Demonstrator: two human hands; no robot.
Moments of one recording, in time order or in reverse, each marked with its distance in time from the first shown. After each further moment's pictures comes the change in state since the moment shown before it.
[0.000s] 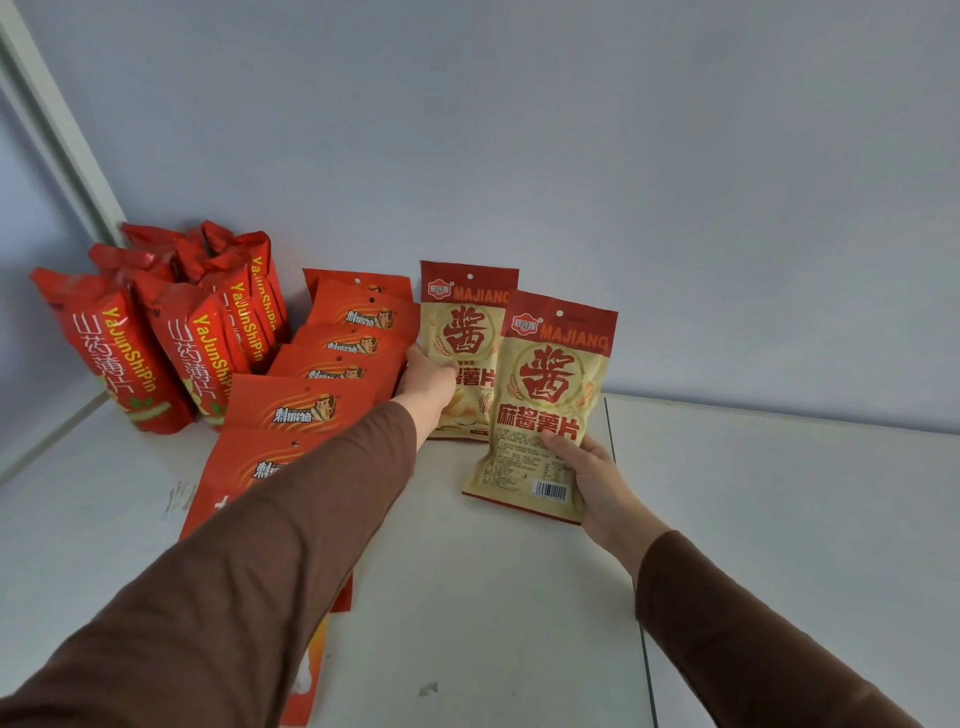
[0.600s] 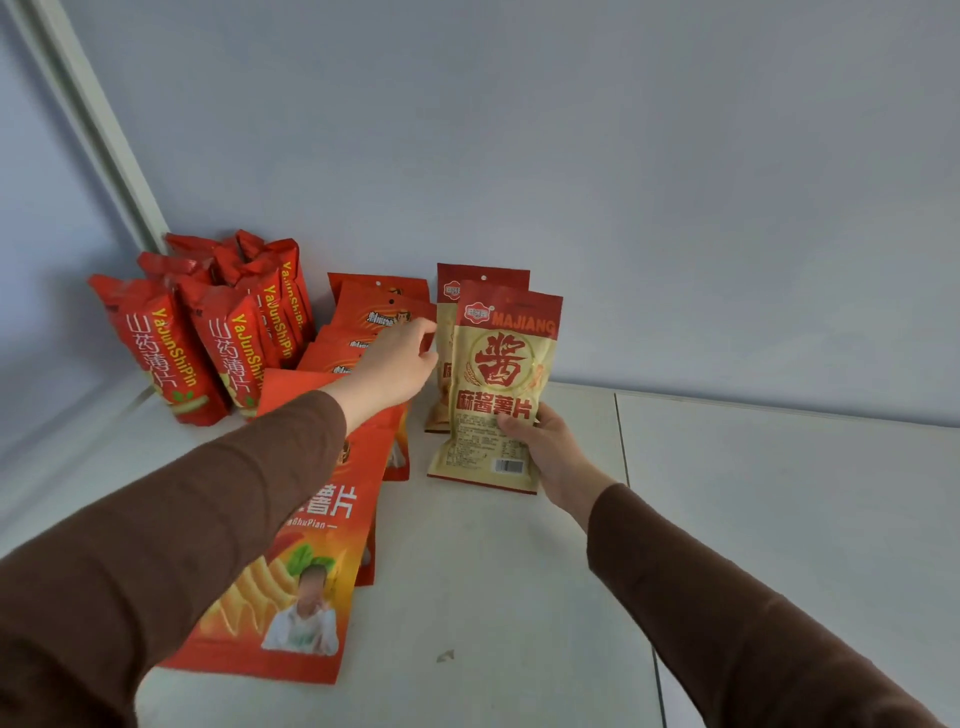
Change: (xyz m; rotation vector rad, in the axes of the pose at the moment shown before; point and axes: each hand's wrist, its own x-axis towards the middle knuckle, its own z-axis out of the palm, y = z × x) left_hand -0.047 0.039 -0.091 0.816 -0.158 0.548; right_hand 0.024 0.008 0.052 -0.132 -0.042 -0.047
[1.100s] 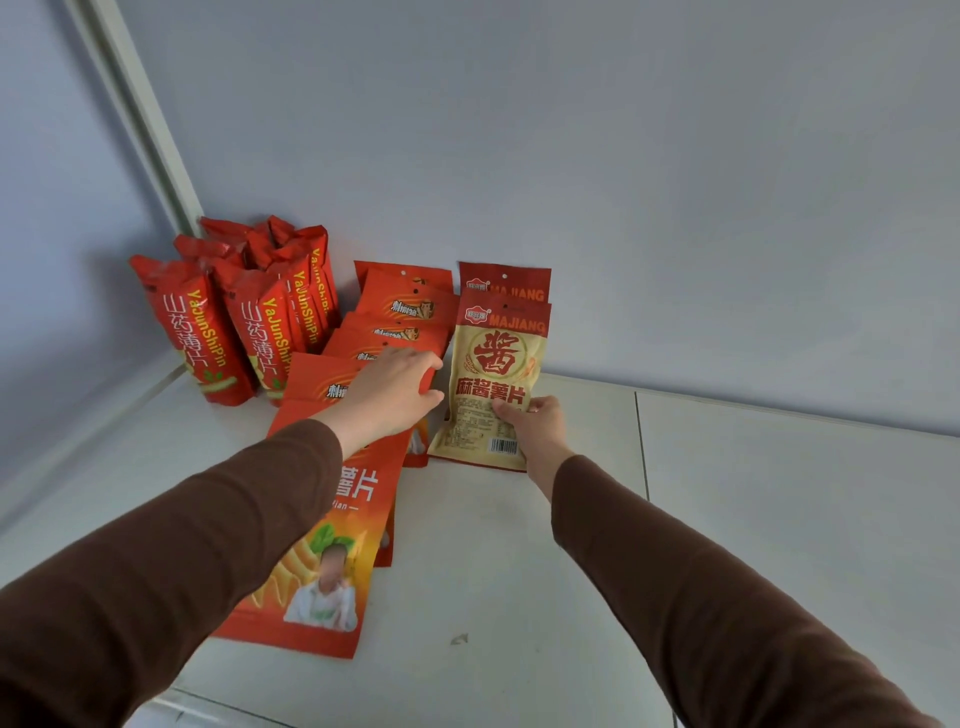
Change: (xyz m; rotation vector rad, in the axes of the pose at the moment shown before) left_hand -0.046 -0.026 0.001 0.287 -0.034 0.067; right_hand 0.026 0.006 0.038 -0.144 0.272 0.066
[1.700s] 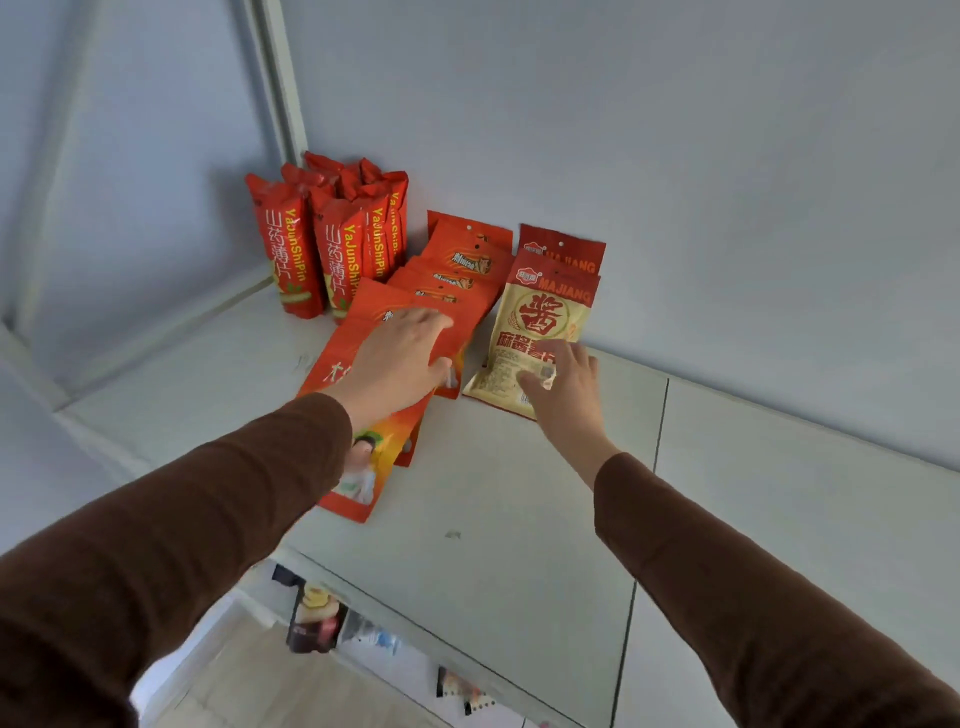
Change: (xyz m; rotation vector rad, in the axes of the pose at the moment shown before) left_hand -0.089 0.022 -0.005 0.020 0.197 -0.128; right_hand -0.064 -0.008 -0.034 -0.790 -0.073 -0.727
